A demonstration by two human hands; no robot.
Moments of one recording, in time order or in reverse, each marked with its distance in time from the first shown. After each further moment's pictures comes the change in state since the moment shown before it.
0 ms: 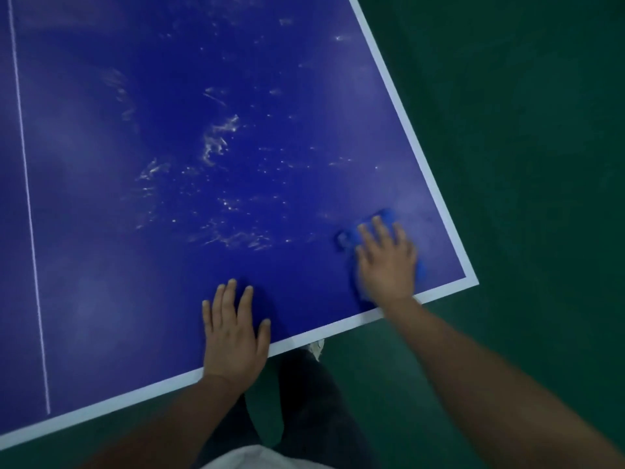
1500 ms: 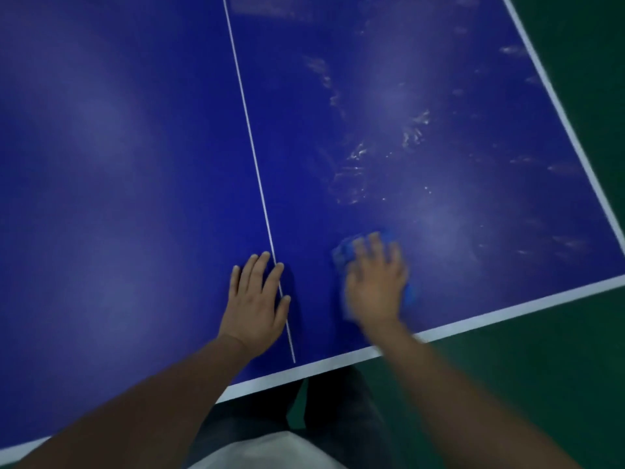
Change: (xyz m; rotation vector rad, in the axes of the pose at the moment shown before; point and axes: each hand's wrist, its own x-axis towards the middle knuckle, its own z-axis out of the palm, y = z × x) left_hand -0.016 -0.363 -0.108 0.011 -0.016 0.177; right_hand -0.116 -0.419 0.054 0.029 0.107 0.079
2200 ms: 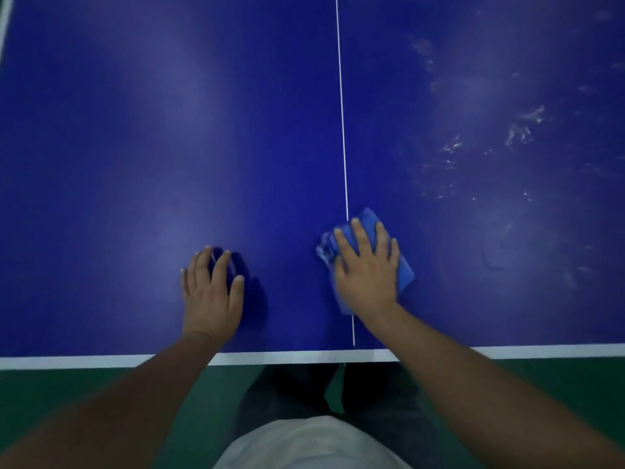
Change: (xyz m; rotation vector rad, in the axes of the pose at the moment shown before) left_hand -0.095 -0.117 -0.039 -0.126 0.172 -0.556; right_hand -0.024 -0.113 0.022 -0.001 -0.210 -0.436
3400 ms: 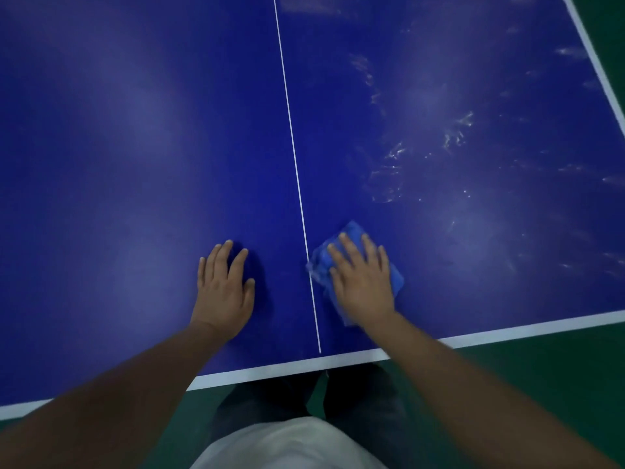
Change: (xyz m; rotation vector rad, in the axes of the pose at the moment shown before) left_hand 0.031 0.068 0.027 0.058 -0.092 0.299; right_hand -0.016 0.070 -0.004 -0.060 0.059 -0.043
